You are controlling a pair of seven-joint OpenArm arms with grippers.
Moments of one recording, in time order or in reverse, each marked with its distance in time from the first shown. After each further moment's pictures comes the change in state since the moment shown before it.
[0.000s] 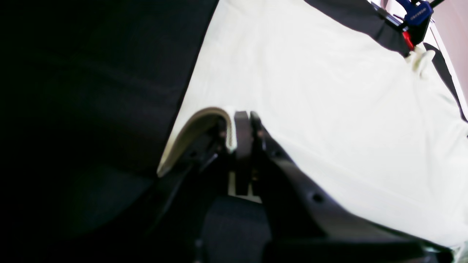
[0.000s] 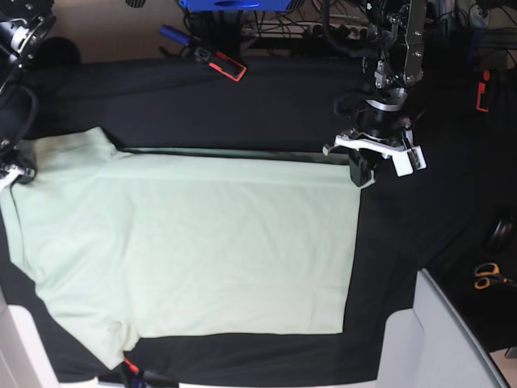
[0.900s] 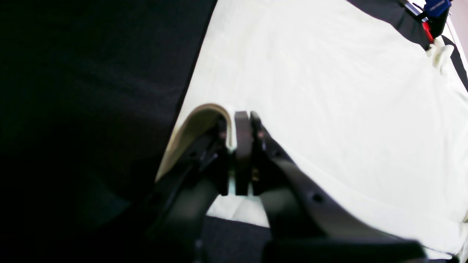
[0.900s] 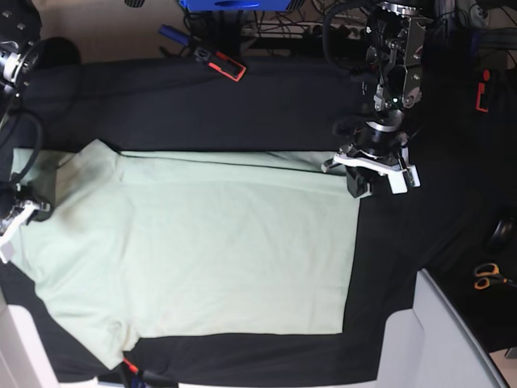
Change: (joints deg) left arm -6.5 0.0 -0.1 -6.3 0.1 0.0 3.4; right arm 7.8 1.9 -10.5 -7.9 -0.1 0.0 7.3
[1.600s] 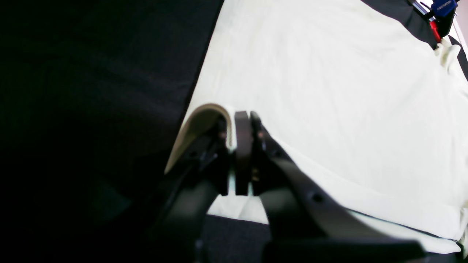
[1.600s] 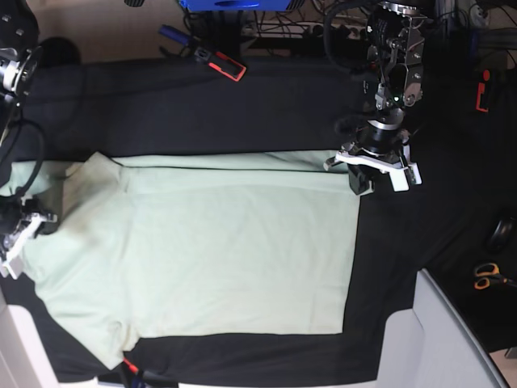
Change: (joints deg) left arm 0.1 0.0 -0.5 -0.7 0.0 0.0 0.0; right arm 2.9 0.1 -4.9 0.0 -0.2 0.0 0.2
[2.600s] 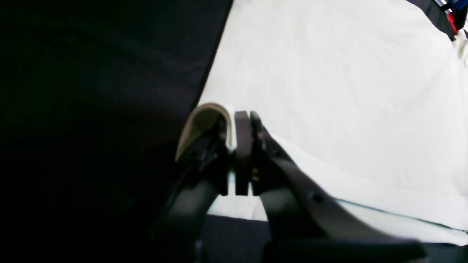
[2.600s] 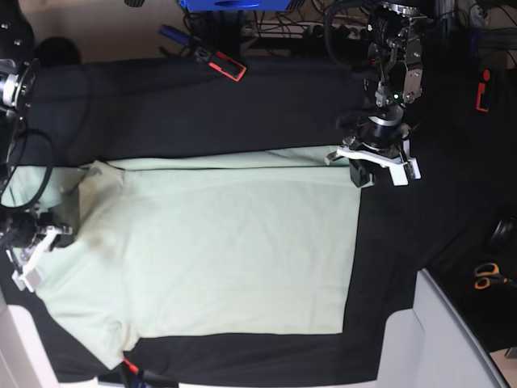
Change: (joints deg) left arm -0.1 -0.3 -0.3 -2.7 0.0 0.0 -0.2; right arm 4.5 0.1 -6.7 -7.6 0.2 0.0 5.8
